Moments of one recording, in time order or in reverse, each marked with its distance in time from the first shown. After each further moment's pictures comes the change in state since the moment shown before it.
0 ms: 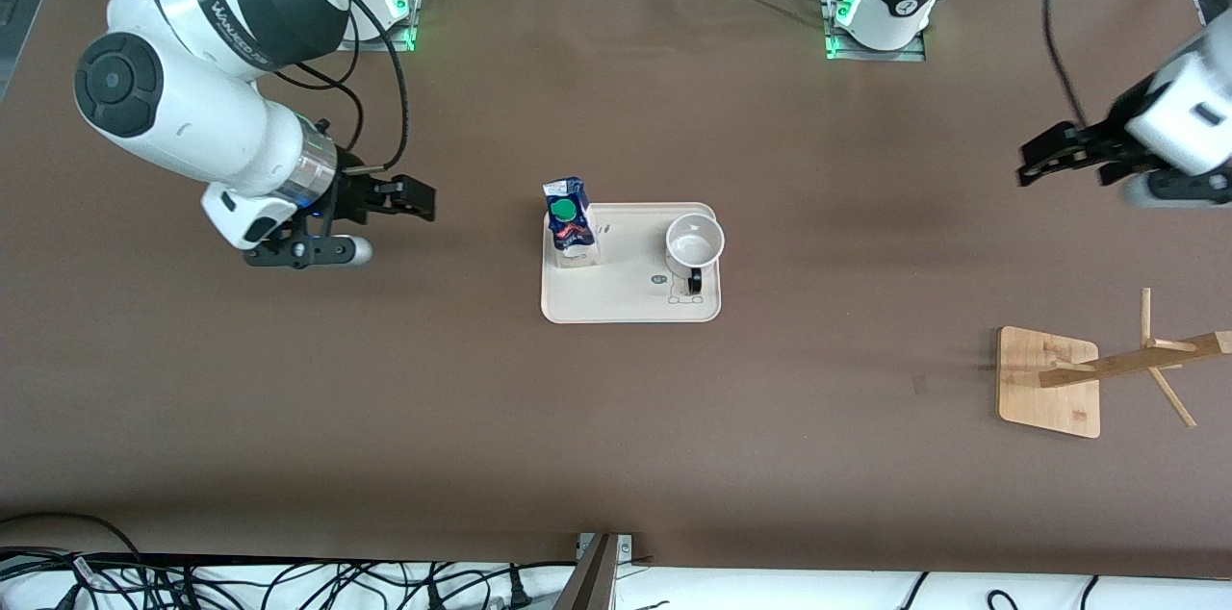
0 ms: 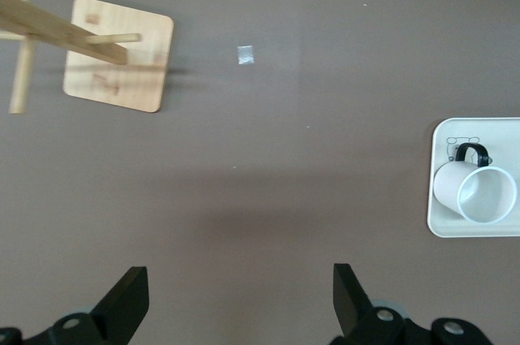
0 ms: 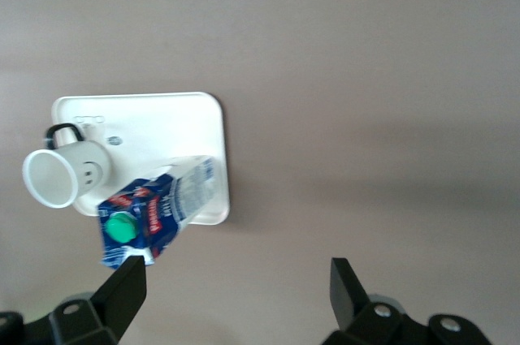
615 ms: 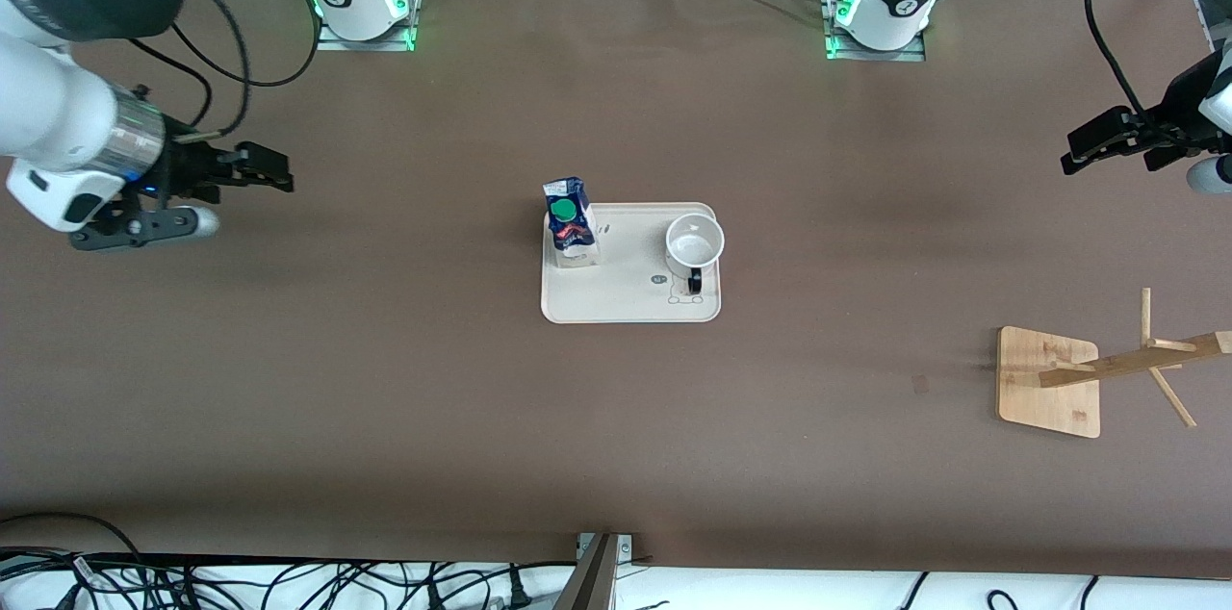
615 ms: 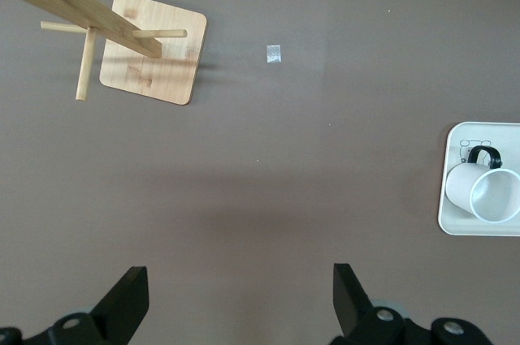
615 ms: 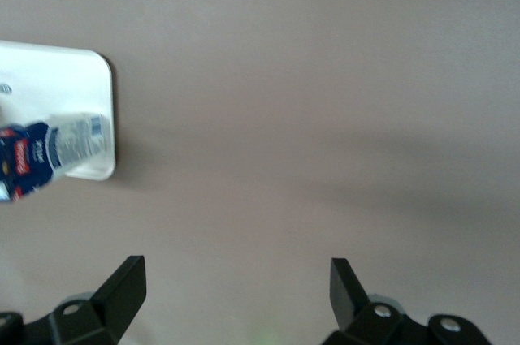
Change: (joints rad) left arm 0.031 -0.006 0.076 0.096 0.003 -0.109 0.062; right arm -0.162 -0.092 -0.004 0.000 -0.159 -0.176 -0.238
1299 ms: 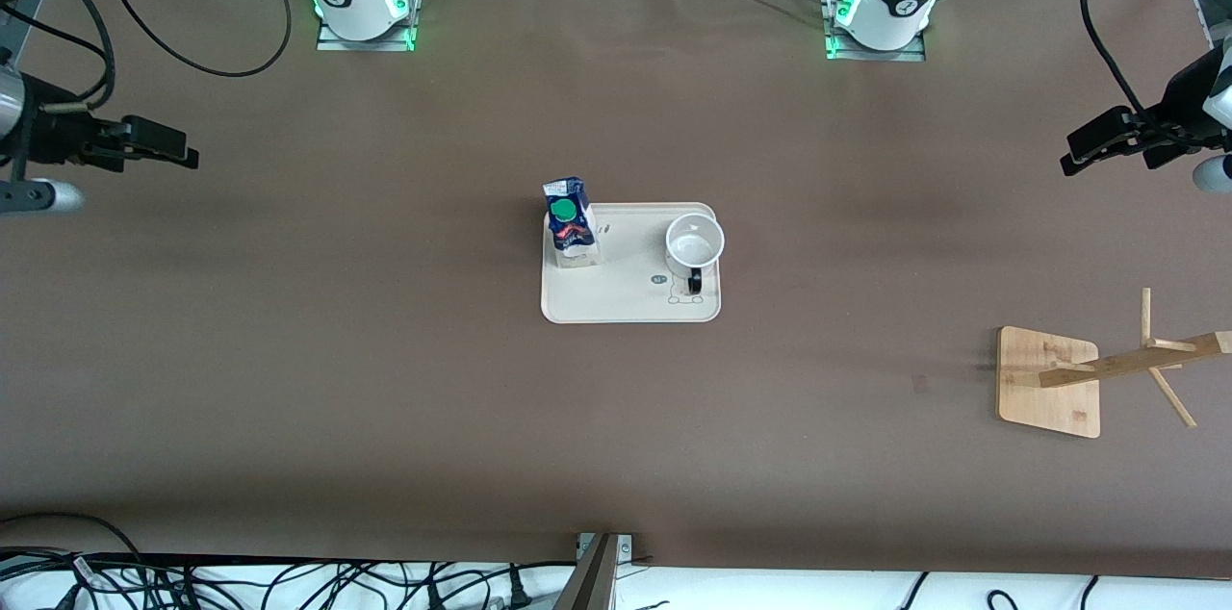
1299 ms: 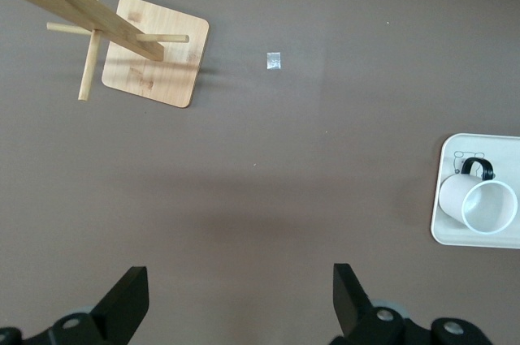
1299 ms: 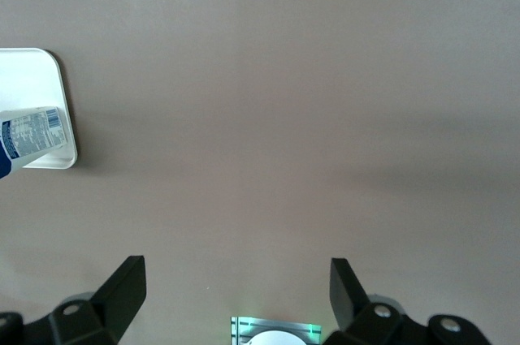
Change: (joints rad) left arm -0.007 0.000 -0.001 0.015 0.000 0.000 -0.025; right arm -0.185 -0.052 -0.016 0.000 -0.007 -0.124 -0.115
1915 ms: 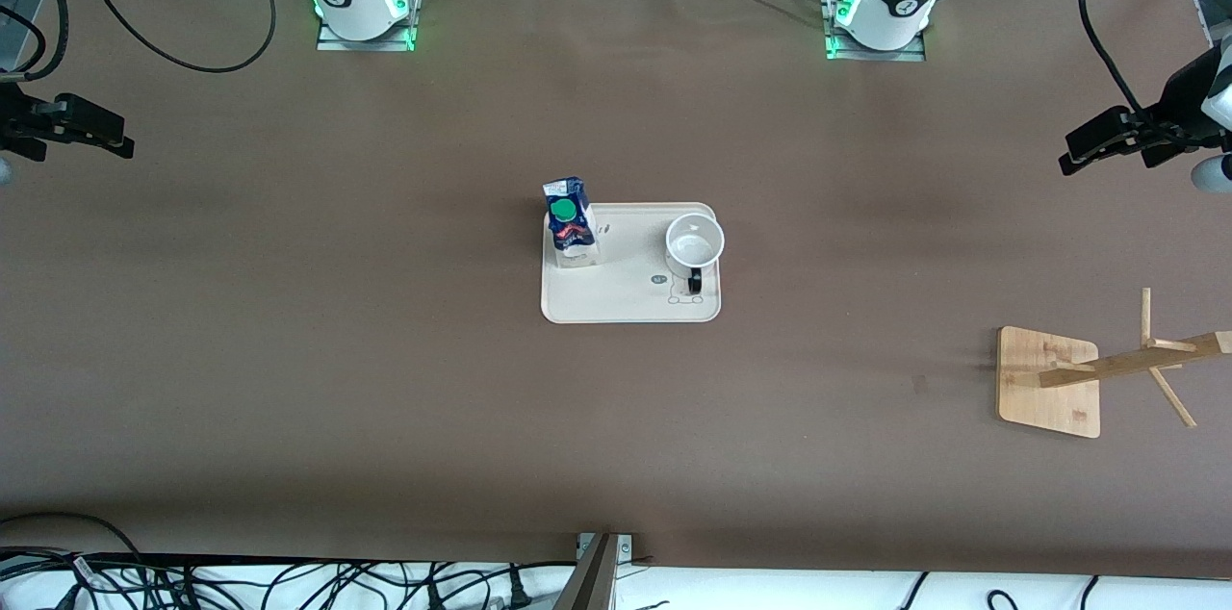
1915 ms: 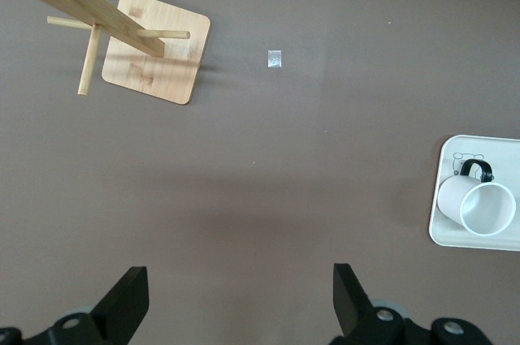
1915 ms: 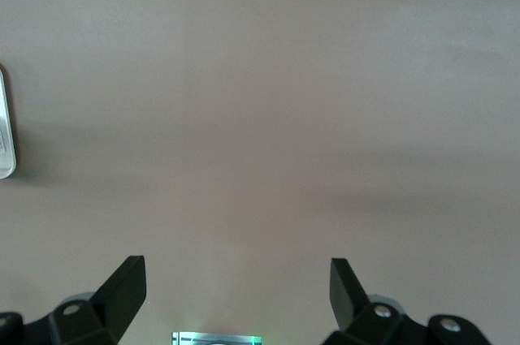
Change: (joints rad) left arm -0.003 0.000 -0.002 0.001 0.000 -0.005 -0.037; right arm -0.025 -0.068 -0.009 0.009 -0.117 0.023 -0.077
